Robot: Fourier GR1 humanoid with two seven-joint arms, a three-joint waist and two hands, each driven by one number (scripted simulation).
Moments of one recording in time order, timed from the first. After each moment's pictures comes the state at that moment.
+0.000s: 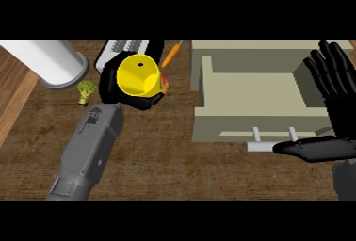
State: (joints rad) left arm -0.76 0.03 0.19 -0.74 0.07 -0.10 -0.73; right arm -0.25 -0.21 -0.14 -1.85 -0.11 0.18 0.11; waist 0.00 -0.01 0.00
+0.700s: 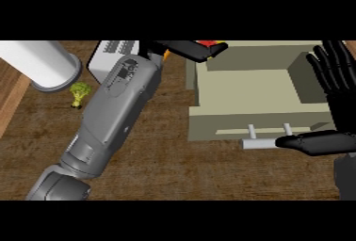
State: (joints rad) left arm -1.16 0.00 0.00 -0.71 0.15 0.23 -0.33; right arm -0.27 -0.22 -0.17 -1.81 -0.11 0.19 0.07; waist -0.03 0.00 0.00
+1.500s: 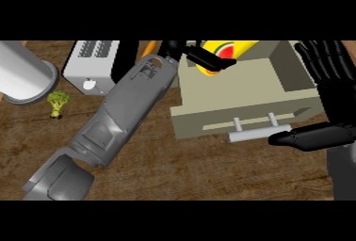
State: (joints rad) left arm -1.34 0.00 -0.25 -0.32 0.26 0.28 -0.21; right arm -0.35 -0.22 -0.13 -1.79 -0.14 0.22 0.08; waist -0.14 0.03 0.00
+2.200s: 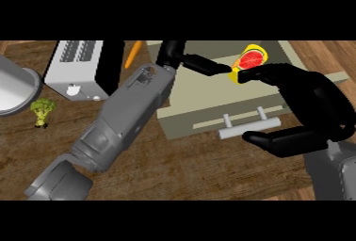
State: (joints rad) left arm -1.26 0.00 -0.29 -0.37 0.45 0.25 -0.33; right arm -0.42 -0.19 -0.01 -1.78 -0.27 0.39 0.09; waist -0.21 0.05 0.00
